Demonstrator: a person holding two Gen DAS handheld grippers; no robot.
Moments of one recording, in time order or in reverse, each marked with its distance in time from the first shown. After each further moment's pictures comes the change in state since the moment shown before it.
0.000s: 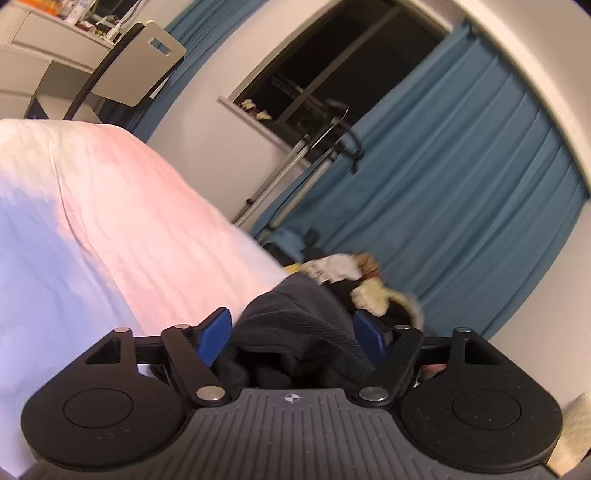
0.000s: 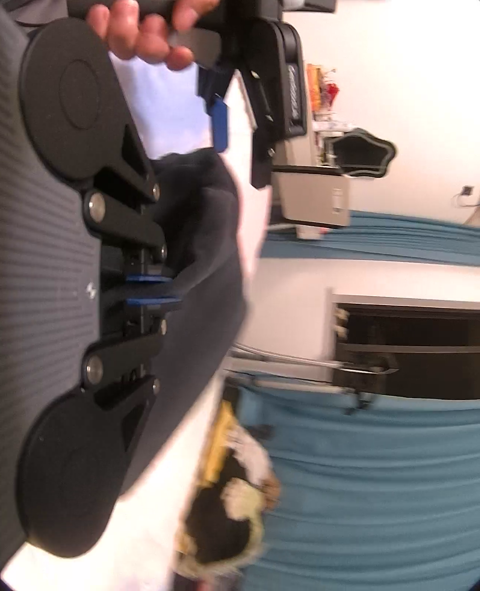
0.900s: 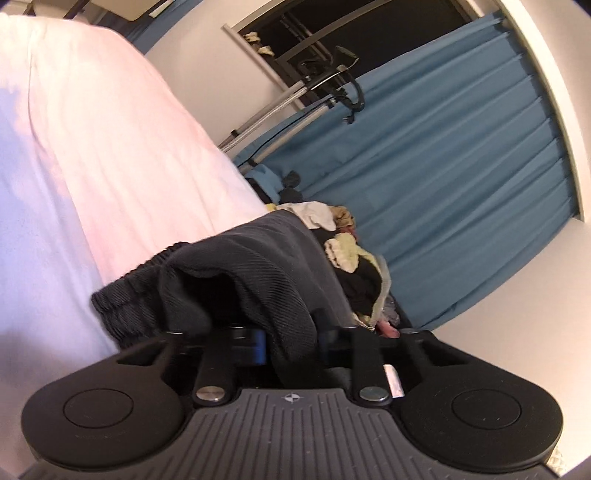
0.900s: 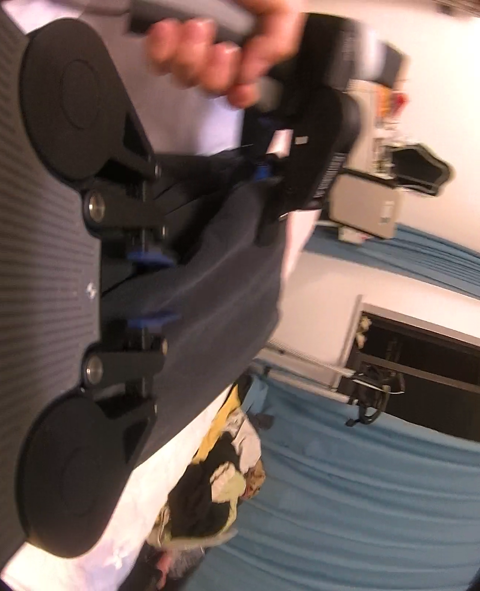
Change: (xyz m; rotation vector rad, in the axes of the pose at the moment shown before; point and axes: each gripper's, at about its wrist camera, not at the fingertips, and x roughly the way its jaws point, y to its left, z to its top) left arm 0.061 0.028 -0.015 -0.162 0.207 -0.077; right arm 0.012 0.030 -0.026 -0.228 0.144 -0.091
